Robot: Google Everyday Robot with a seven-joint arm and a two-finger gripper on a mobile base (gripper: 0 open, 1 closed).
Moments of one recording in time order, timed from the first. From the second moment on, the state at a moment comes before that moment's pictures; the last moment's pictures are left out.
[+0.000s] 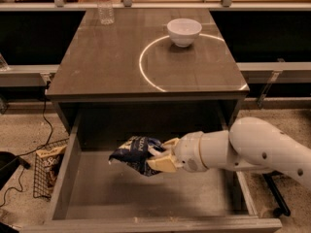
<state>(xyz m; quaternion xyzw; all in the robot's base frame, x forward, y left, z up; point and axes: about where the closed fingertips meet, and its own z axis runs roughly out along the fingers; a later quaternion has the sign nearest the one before) 0.445 -0.003 0.724 -0.45 0.76 0.32 0.36</state>
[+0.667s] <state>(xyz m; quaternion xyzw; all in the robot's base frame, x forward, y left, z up) 0.422 -0.016 0.695 -0.44 0.77 0.31 0.34</state>
